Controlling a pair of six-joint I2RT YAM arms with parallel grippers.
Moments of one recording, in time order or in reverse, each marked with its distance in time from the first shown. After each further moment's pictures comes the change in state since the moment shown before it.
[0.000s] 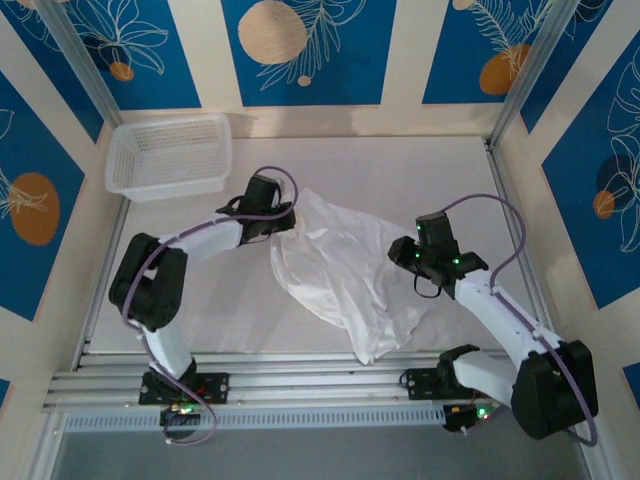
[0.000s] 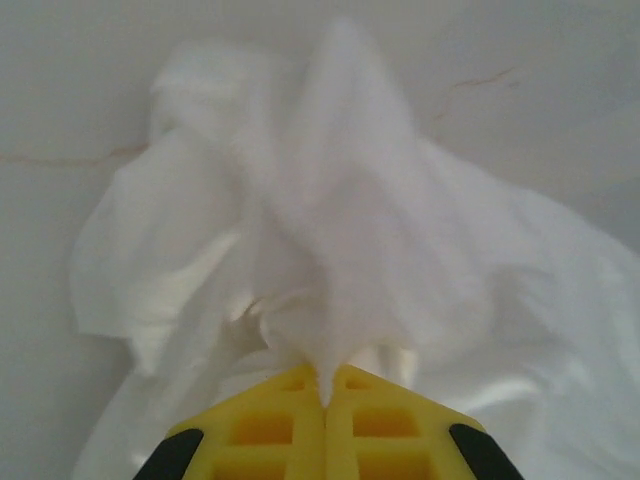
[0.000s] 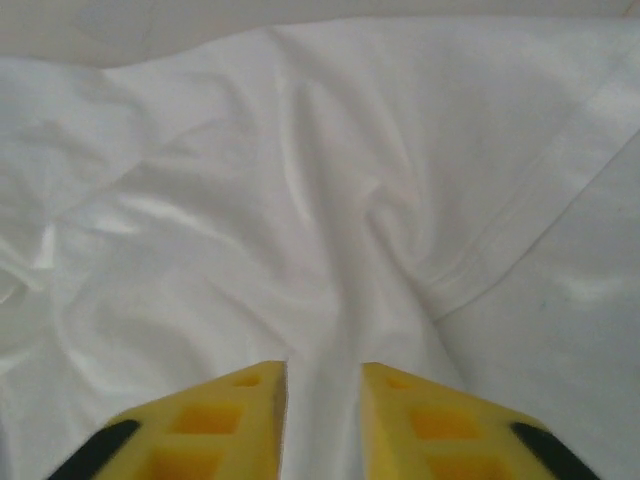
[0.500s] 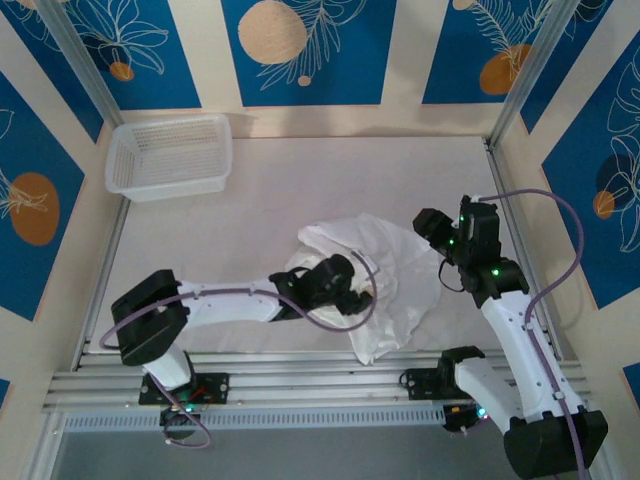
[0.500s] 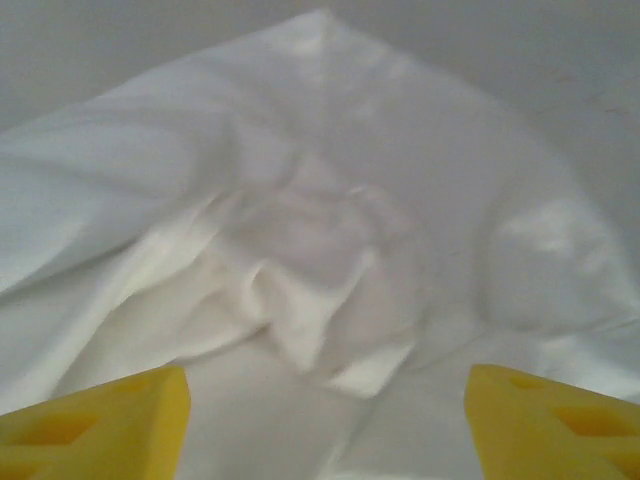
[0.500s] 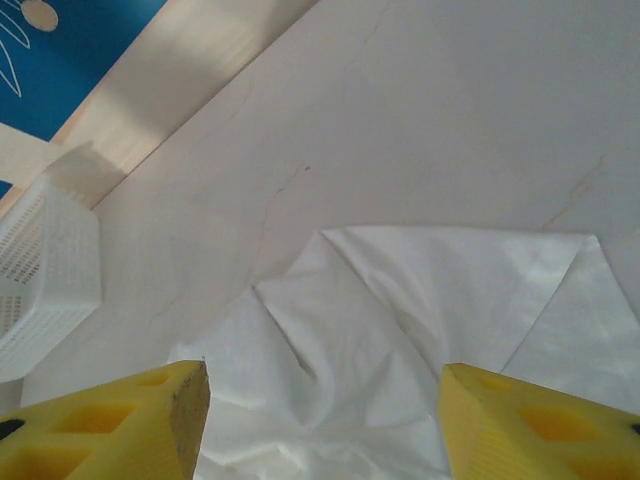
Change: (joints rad) left arm -0.594 -0.153 -0.197 0.171 -0.277 0.454; right arm -0.181 -0.203 0.132 -0.080 -0.006 0.008
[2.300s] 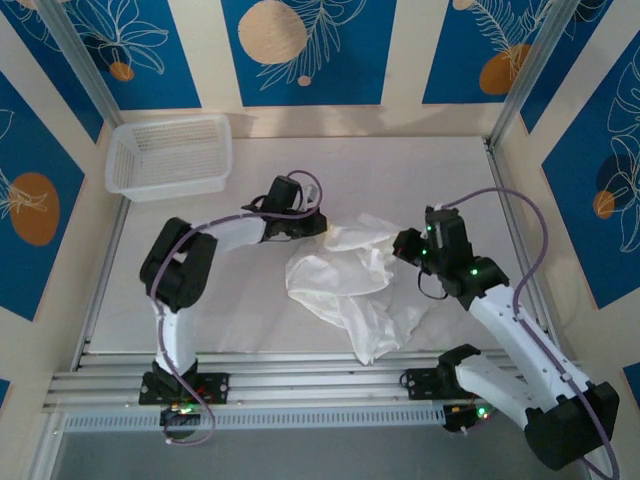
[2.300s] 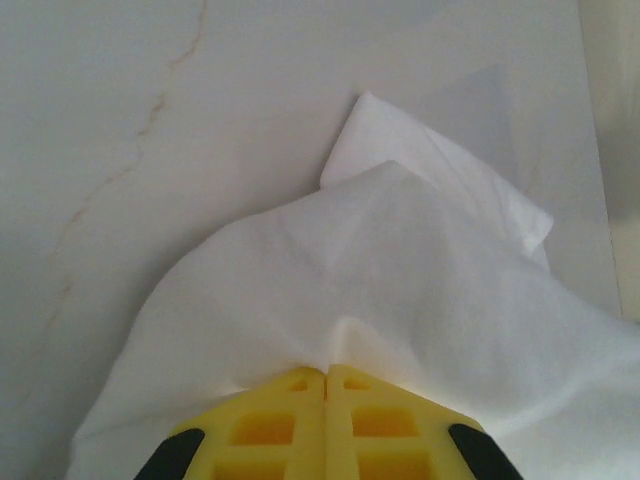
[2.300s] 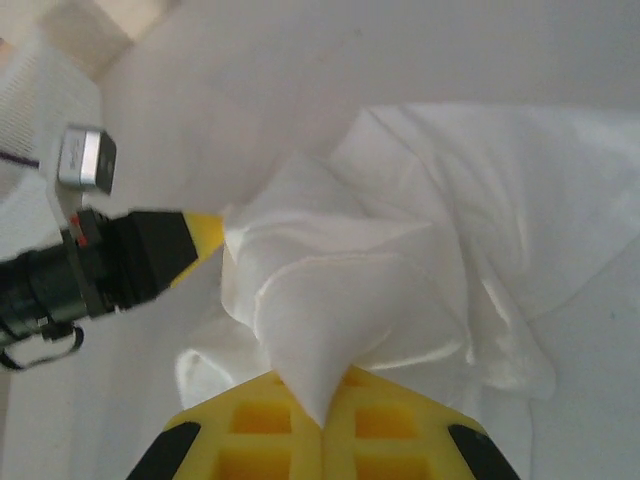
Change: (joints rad) left arm 0.563 0.288 0.316 -0.139 0.595 -0.503; right arm 0.216 0.045 0.025 -0.015 0.028 0.041
